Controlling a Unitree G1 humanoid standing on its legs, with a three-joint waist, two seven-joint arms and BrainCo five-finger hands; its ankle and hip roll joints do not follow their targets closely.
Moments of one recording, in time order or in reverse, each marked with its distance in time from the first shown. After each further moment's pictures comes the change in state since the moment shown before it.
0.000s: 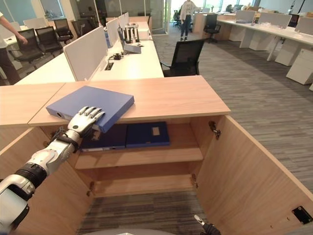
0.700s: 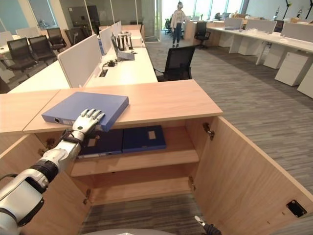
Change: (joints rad) left arm -0.079 -0.134 -0.060 0.233 0.001 0.065 0.025; right arm 0.001 -0.012 0.029 0.001 -0.001 0.002 -0.001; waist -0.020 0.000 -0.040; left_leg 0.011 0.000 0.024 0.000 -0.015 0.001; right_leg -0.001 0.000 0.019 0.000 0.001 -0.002
